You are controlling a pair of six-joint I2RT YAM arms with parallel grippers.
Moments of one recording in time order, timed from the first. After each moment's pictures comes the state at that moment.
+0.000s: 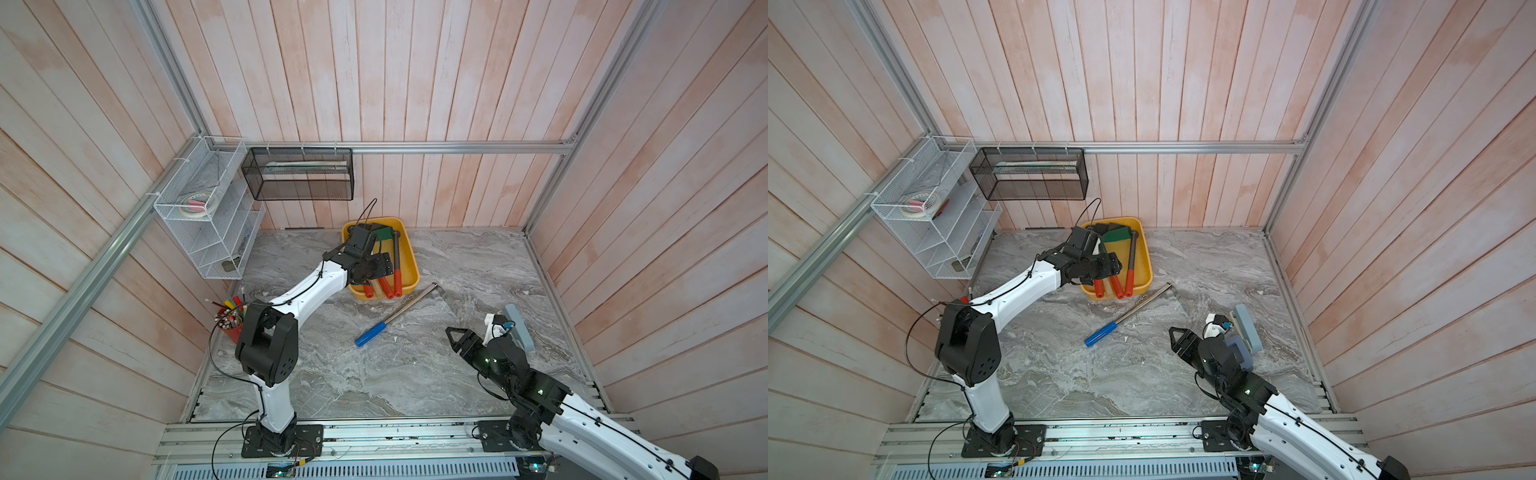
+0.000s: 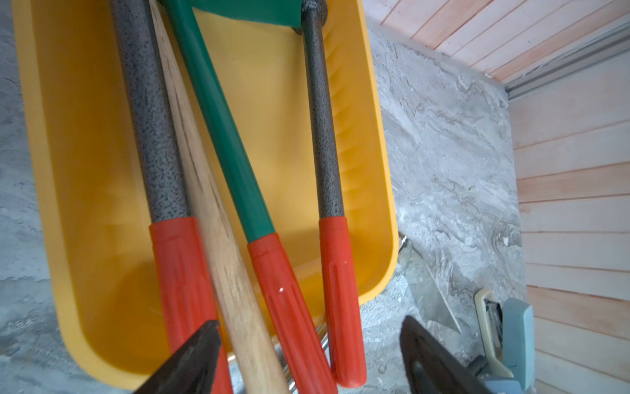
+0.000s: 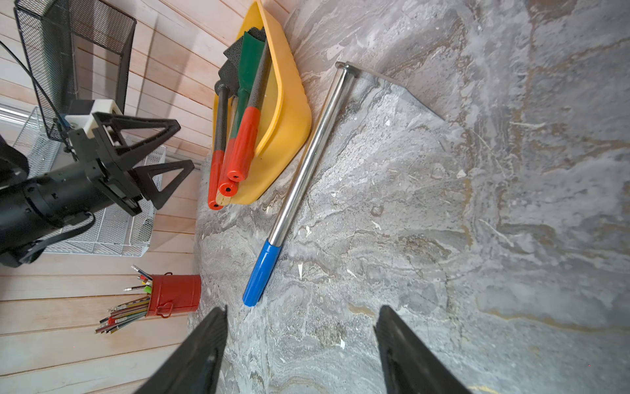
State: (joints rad) left arm -0.50 1.82 1.51 -0.54 0.12 -0.61; right arm 0.80 0.57 0.31 -0.20 0.23 1.18
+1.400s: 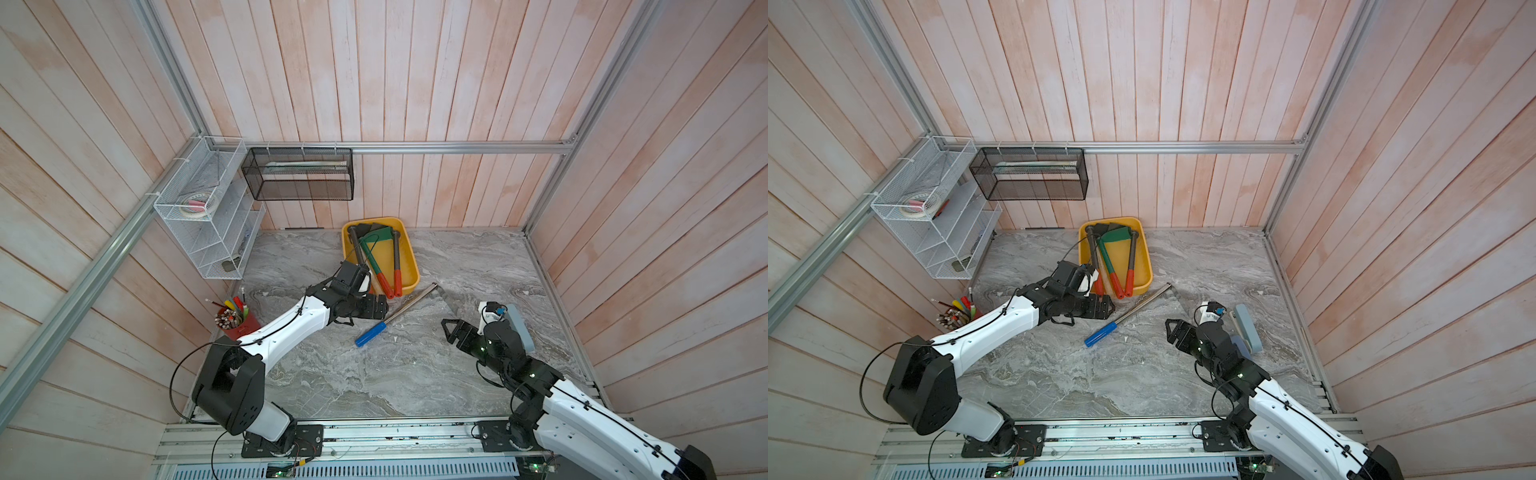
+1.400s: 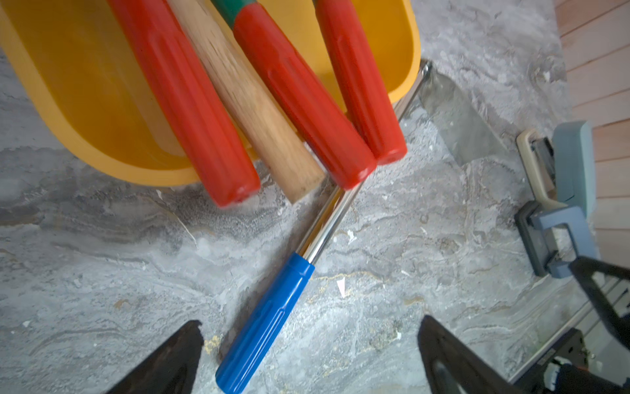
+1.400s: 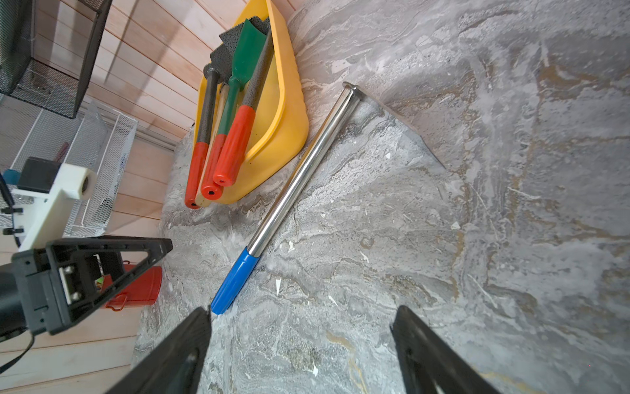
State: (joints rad) left arm -0.57 1.50 1.07 -0.54 0.18 -0.38; right arm 0.66 0.74 0.38 -0.15 0.10 0.96
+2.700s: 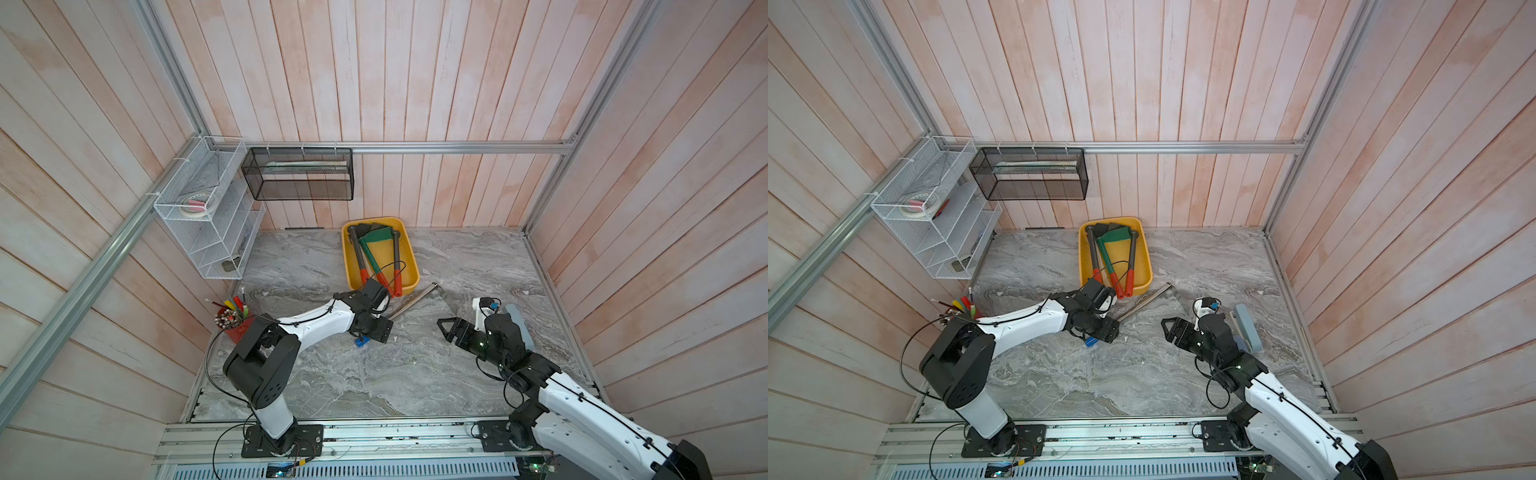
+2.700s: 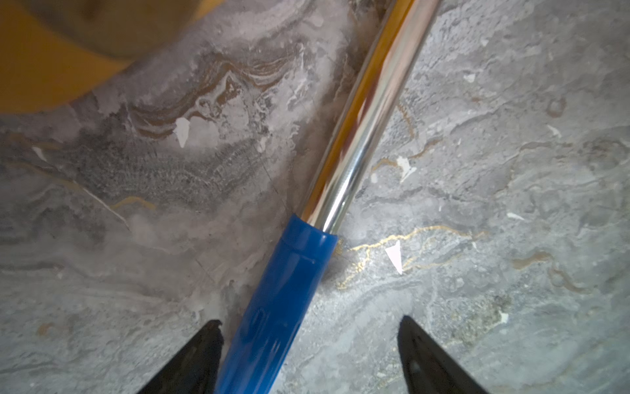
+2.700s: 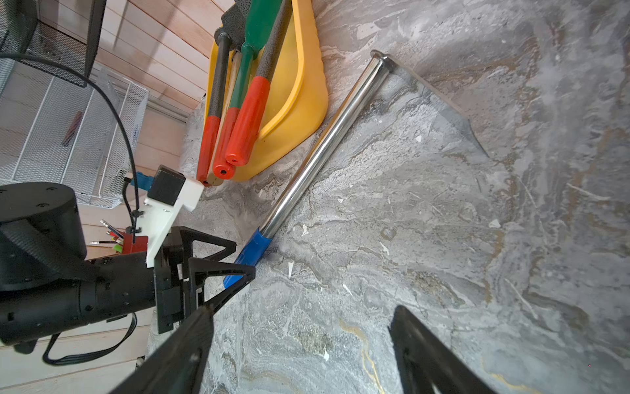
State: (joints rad) left arm -0.67 1.72 1.09 -0.58 0.07 -0.22; right arm 0.59 0.80 0.41 -0.13 -0.08 0.91
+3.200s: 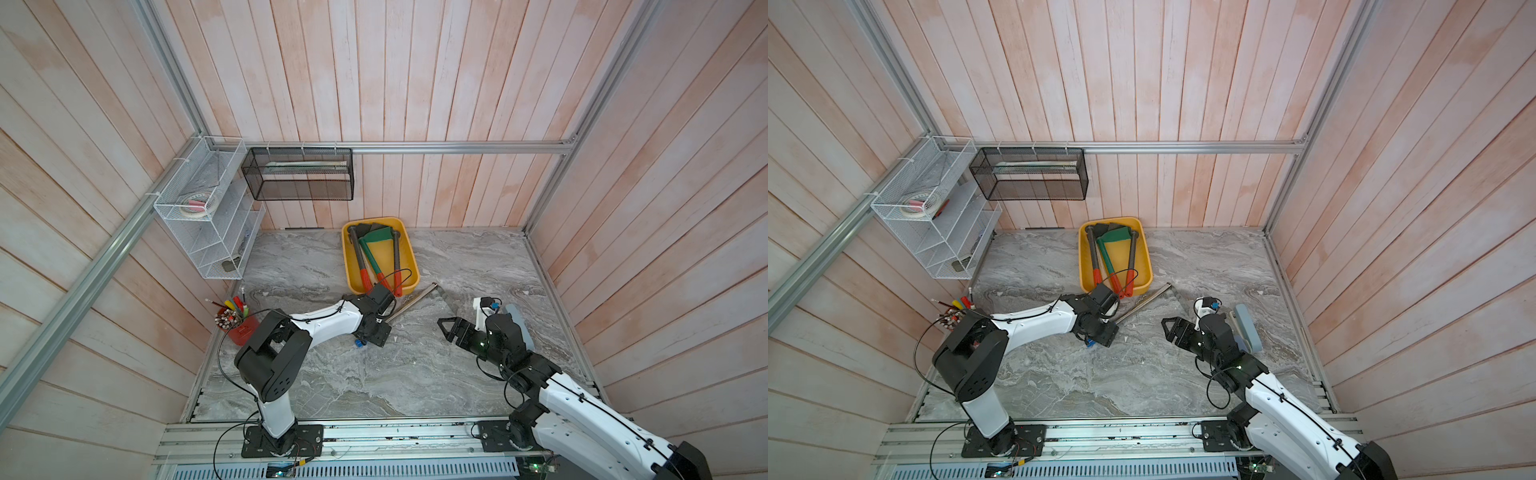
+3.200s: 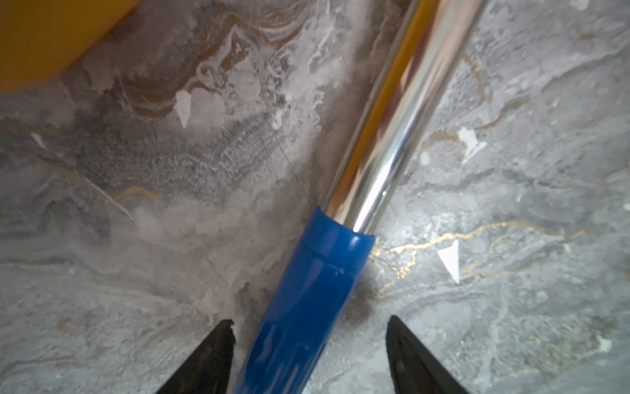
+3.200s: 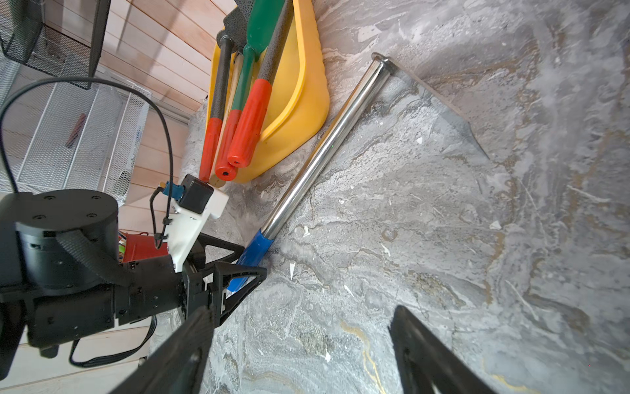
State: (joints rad) left arm -0.72 1.78 1.10 -0.61 -0.06 -0.20; right arm 0.59 0.79 0.41 -0.12 -0.08 0.91
